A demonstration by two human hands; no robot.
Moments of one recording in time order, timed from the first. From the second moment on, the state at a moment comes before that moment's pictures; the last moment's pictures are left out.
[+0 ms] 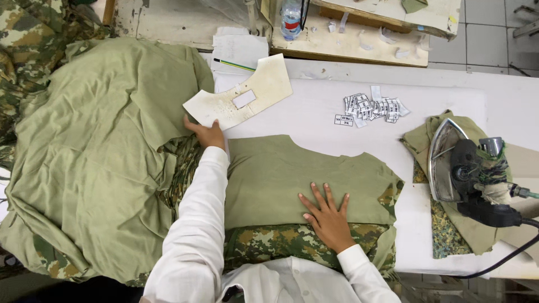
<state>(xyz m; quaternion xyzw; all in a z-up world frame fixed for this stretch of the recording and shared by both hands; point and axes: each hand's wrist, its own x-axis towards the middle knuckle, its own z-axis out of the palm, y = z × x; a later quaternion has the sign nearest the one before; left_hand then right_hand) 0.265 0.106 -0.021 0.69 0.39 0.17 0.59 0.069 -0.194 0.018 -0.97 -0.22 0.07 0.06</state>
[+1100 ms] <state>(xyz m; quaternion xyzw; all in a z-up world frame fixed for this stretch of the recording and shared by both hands) 0.121 0.006 0.004 0.97 -0.15 -0.04 0.20 0.095 -0.233 0.018 -0.99 0.04 0.04 0.15</state>
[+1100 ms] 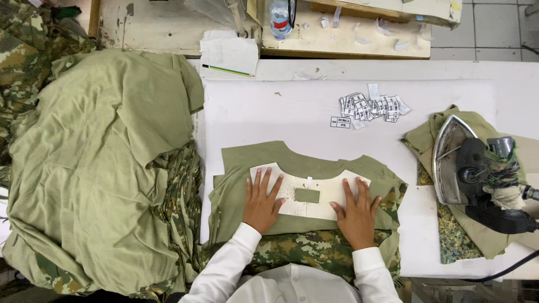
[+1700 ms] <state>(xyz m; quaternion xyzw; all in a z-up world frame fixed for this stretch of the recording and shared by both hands) 0.112 0.015 -0.011 0.97 -0.23 -0.02 0.08 0.092 -0.230 0.011 -1.00 0.01 0.01 0.09</state>
